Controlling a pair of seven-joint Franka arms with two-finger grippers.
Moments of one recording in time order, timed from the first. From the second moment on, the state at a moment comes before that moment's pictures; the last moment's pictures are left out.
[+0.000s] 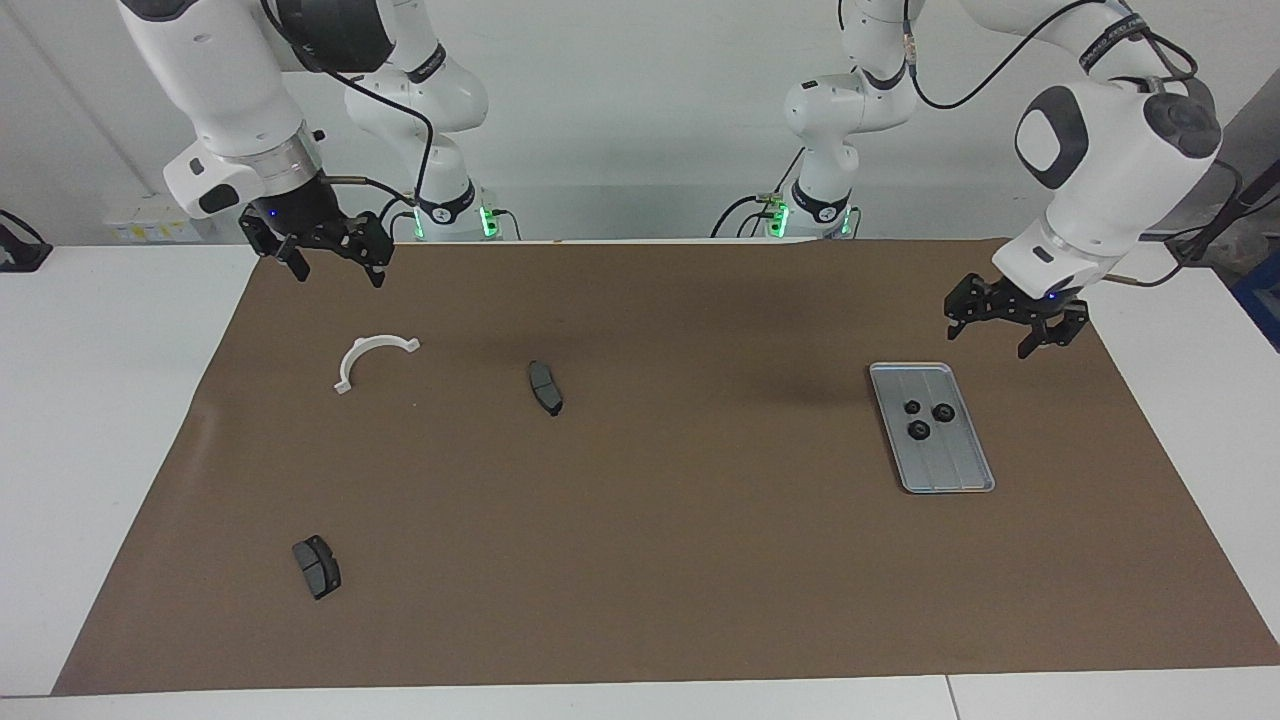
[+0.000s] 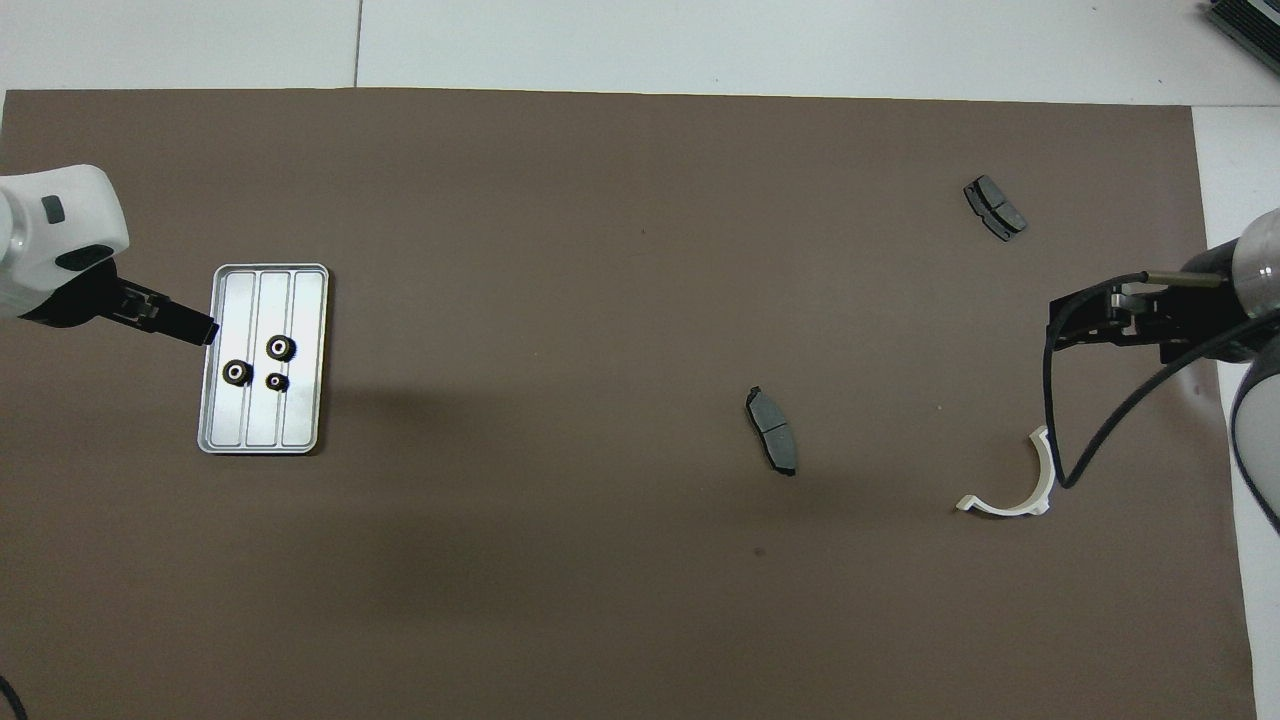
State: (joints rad) left arm 0.10 0.04 -0.09 -1.72 -0.02 1.78 0.40; right arm 0.04 -0.02 0.01 -1.64 0.00 1.58 0.18
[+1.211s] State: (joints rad) left arm 0.10 -0.08 -0.12 -1.70 -0.03 1.64 0.26; right arm 0.04 -0.02 0.01 -1.64 0.00 1.58 0.18
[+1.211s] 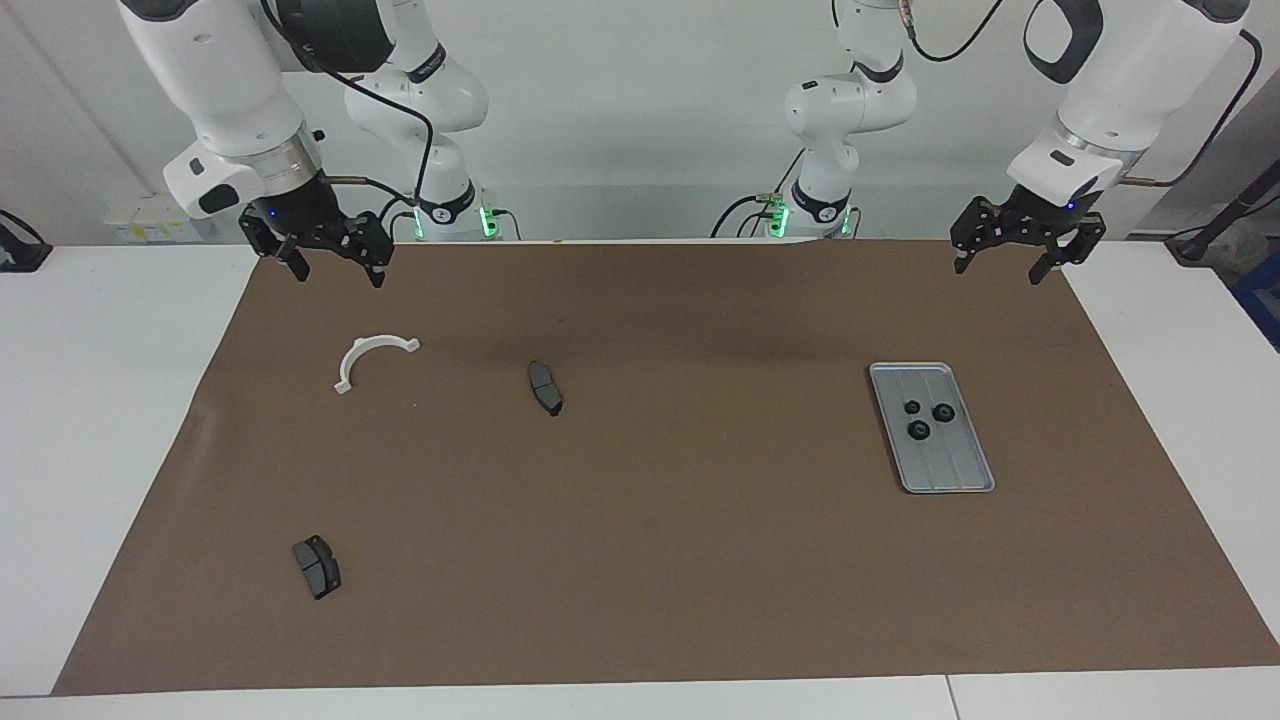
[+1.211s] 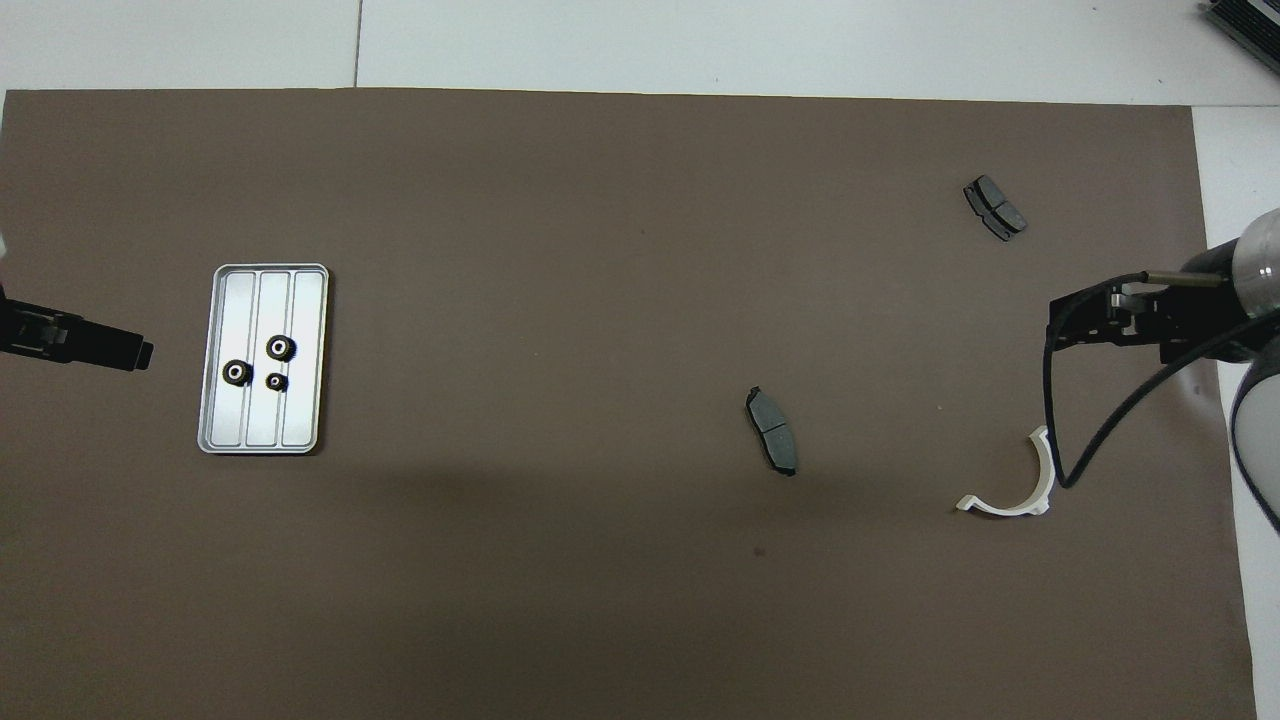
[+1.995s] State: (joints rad) left arm 0.10 -0.08 -0.12 -1.70 -0.03 1.63 0.26; right arm 0.04 -0.03 0.01 -1.64 -0.01 1.59 0.18
